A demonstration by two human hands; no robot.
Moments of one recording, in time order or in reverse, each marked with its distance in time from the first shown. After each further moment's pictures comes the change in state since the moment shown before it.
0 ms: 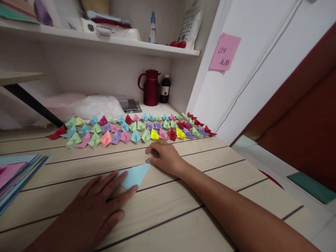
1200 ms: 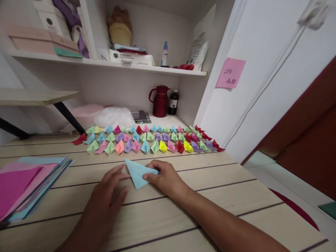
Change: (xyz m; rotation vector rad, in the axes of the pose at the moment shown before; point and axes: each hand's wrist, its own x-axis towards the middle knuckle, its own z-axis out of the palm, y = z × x) left_hand 0.015 0.005 -0.001 -0.435 0.525 -0.481; right_hand -0.011 -0.052 0.015 0.658 -0.087 0.270
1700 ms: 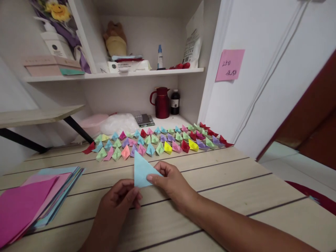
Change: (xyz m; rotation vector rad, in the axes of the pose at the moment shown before) left_hand 0.009 0.036 -0.007 -0.863 -0.145 -0.598; right_hand -0.017 -0.008 0.015 0.513 0.041 0.007
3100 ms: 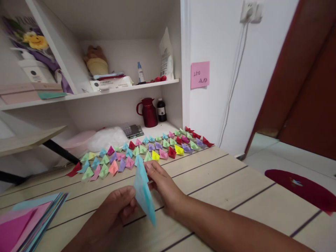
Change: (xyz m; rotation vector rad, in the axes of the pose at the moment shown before) left_hand 0.023 0.029 0.020 -0.254 -0.415 -0.277; right_hand 0.000 -0.020 -0.009 0.277 0.040 -0.074
